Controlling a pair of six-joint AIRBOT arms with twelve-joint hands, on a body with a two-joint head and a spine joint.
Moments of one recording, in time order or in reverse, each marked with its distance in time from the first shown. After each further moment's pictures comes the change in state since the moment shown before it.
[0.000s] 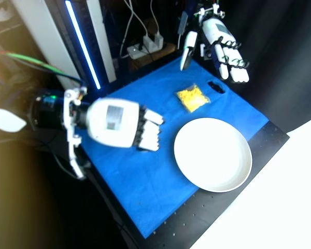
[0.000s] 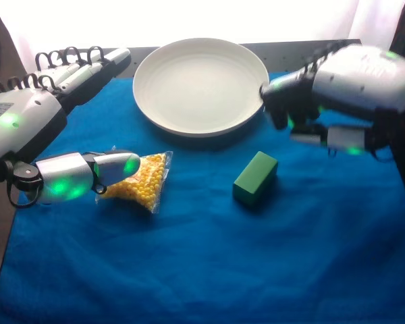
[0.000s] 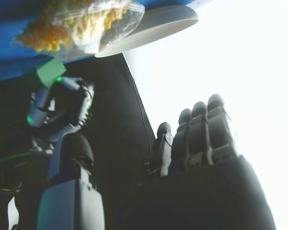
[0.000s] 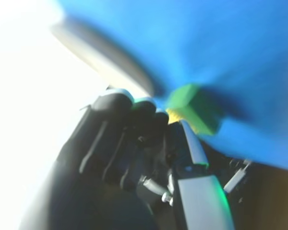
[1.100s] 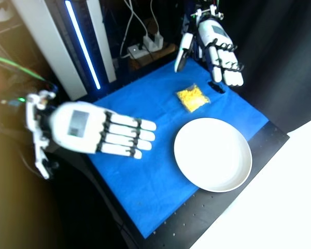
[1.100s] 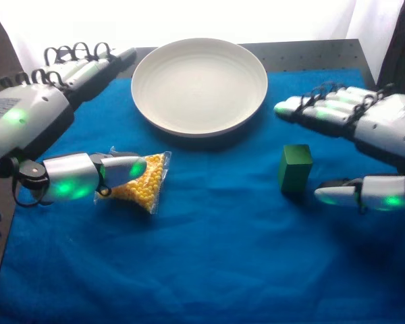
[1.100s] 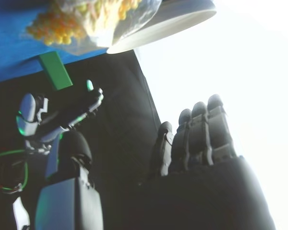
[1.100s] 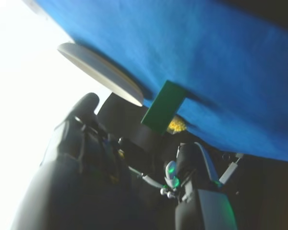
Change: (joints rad) left arm -0.021 0.001 0.002 0.029 0.008 0.000; right arm -0.221 0.068 -0.094 0.145 0.098 -0.071
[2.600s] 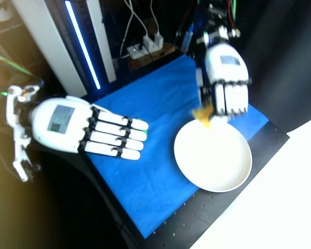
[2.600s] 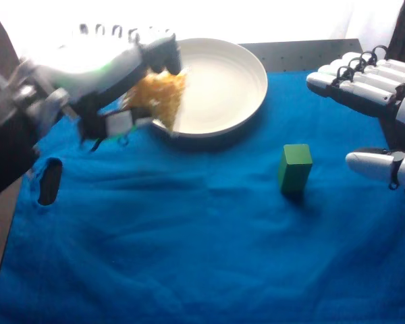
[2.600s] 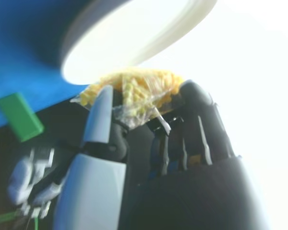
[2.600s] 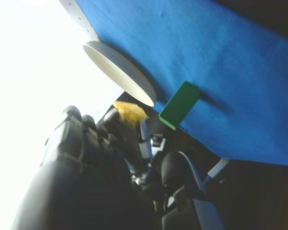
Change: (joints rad) left arm -0.311 -0.134 0.170 0.043 0.409 0.205; right arm -0.034 0.146 -0.100 0.049 0.102 -0.112
